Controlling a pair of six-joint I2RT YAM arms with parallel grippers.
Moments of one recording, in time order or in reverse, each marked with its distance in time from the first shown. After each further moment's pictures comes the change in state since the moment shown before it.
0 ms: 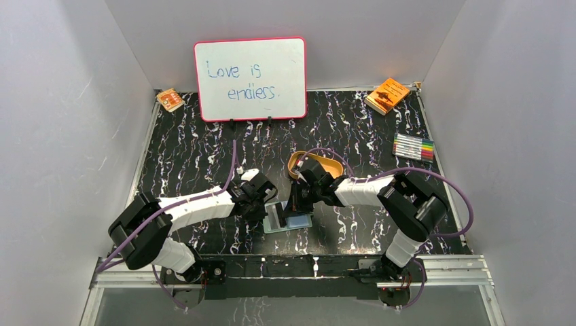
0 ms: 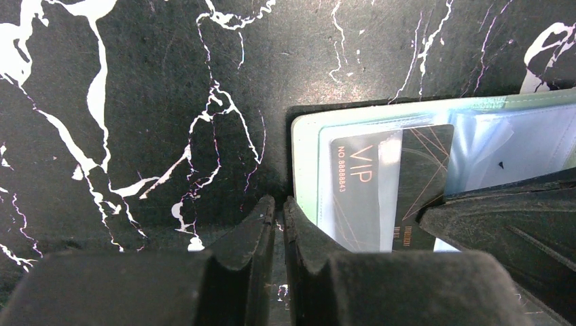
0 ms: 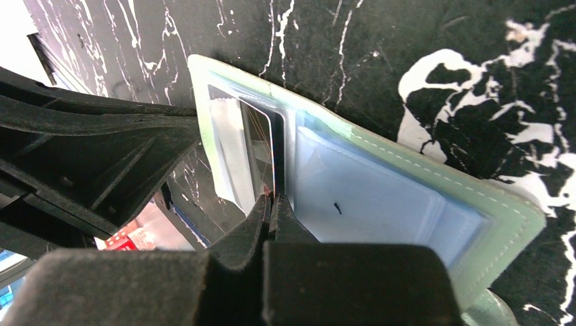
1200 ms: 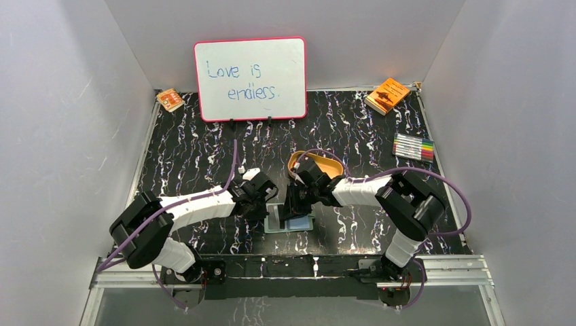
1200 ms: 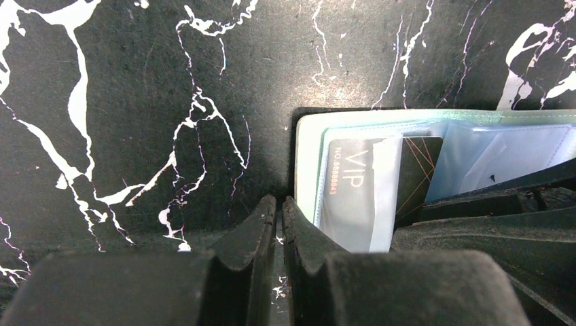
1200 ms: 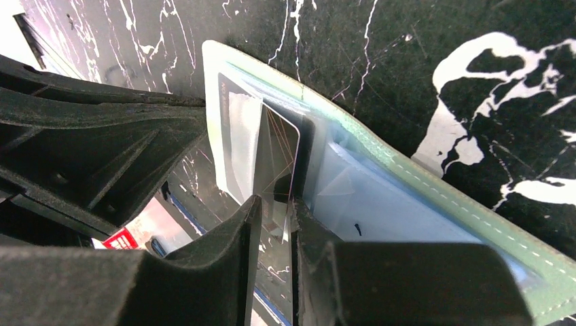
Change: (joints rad) left arm 0.000 0.009 0.005 0.023 0.014 0.008; right arm 0.027 0.014 0.026 -0.024 -0.019 -0.004
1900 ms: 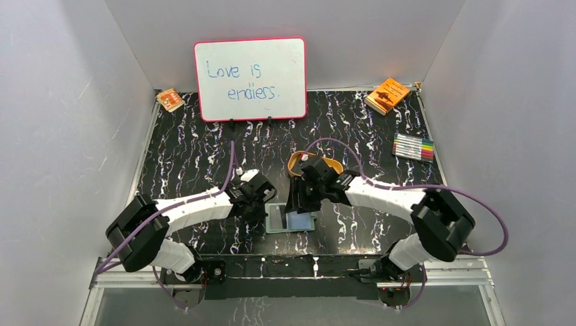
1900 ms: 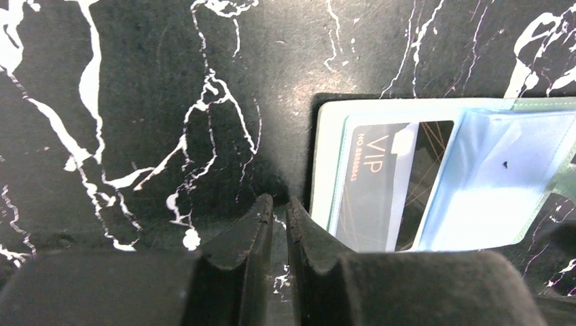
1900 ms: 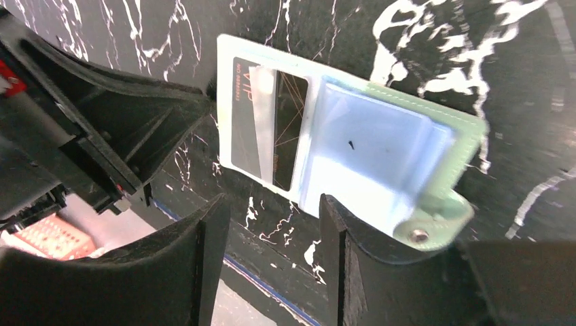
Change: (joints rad) left arm 0.000 -0.029 -0.013 -0.017 -0.007 -0.017; right arm 0.016 -0.198 0.054 -0.290 0.182 -0.050
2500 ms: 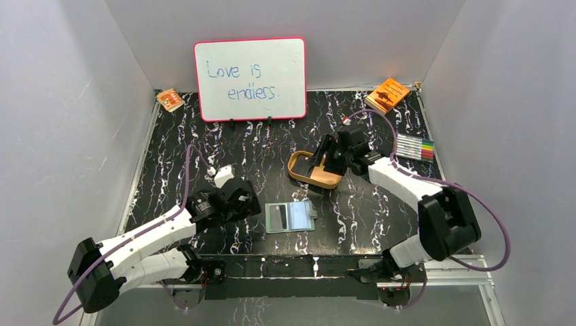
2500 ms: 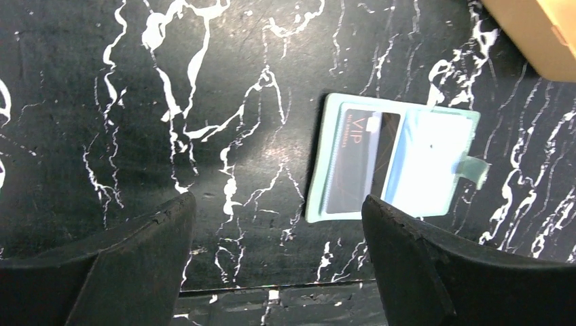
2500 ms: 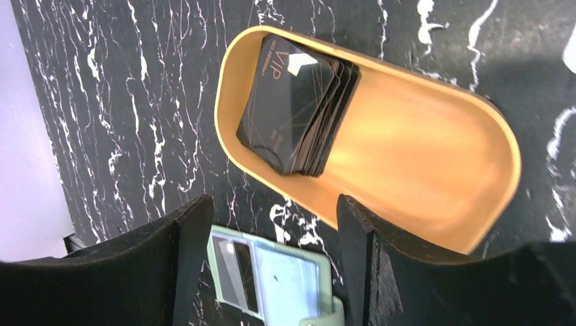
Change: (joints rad) left arm 0.000 -0.425 -0.048 -0.182 -0.128 -0.105; right arm -0.378 -0.064 0.074 0.042 0.117 -0.068
